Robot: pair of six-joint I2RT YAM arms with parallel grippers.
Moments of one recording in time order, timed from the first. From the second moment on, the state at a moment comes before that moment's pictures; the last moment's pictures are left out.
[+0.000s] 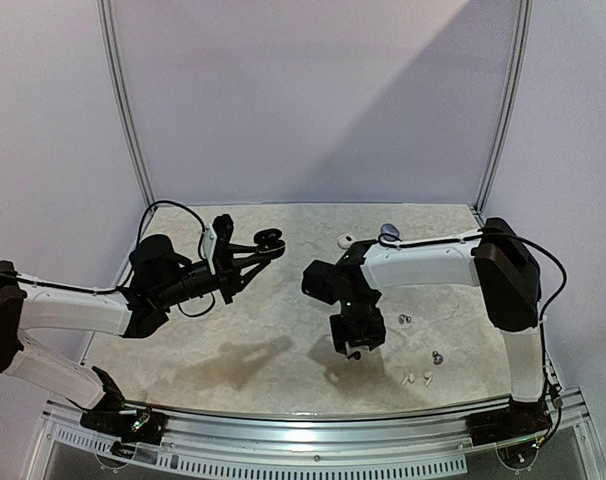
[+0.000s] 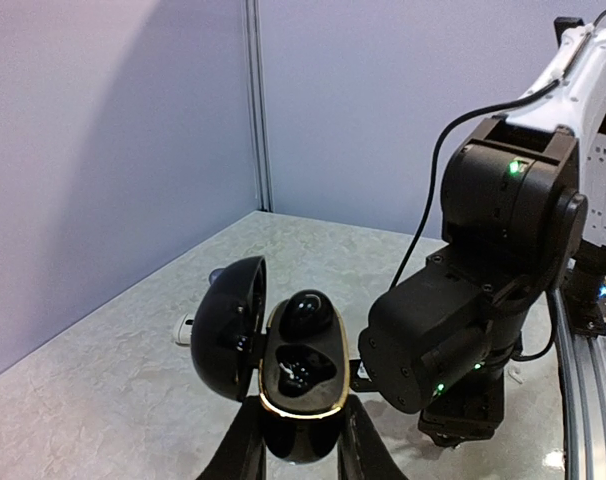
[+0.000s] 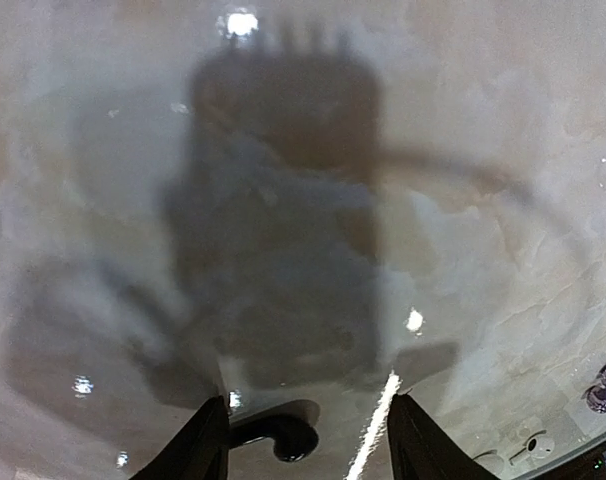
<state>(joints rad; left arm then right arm) -0.70 1.32 0.49 0.84 0.35 0.03 1.01 2.13 1.59 -1.11 0.07 0.93</state>
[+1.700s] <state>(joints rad) -0.70 1.32 0.49 0.84 0.35 0.03 0.96 2.08 1.51 -1.06 -0.09 0.98</state>
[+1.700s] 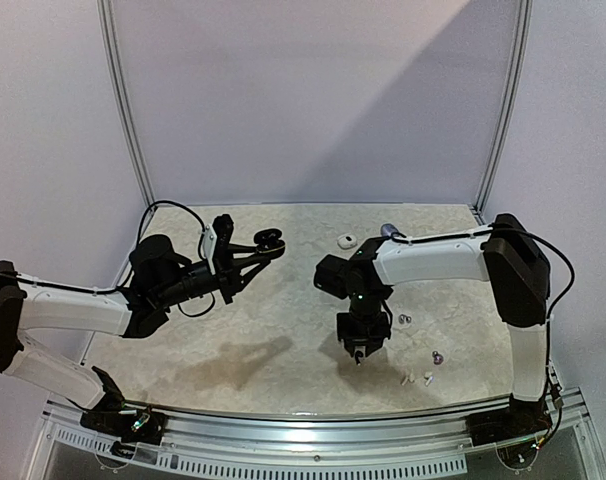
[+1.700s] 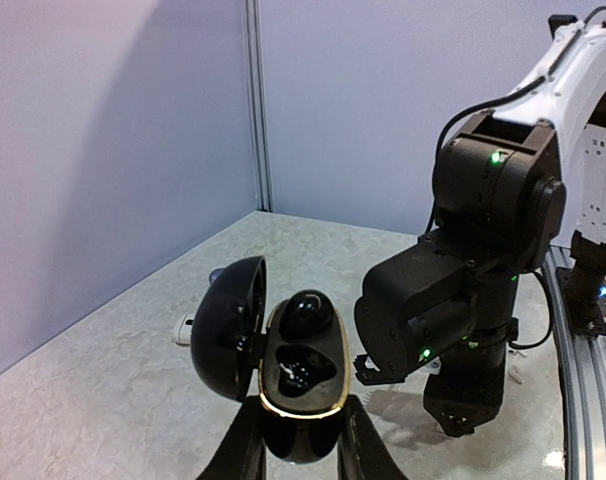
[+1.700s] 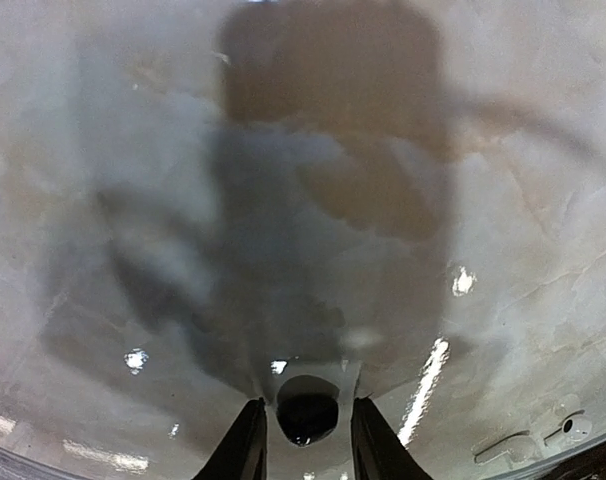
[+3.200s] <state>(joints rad) -0.70 1.31 0.49 0.85 0.25 0.08 1.04 1.64 1.49 -0.15 0.21 0.45</state>
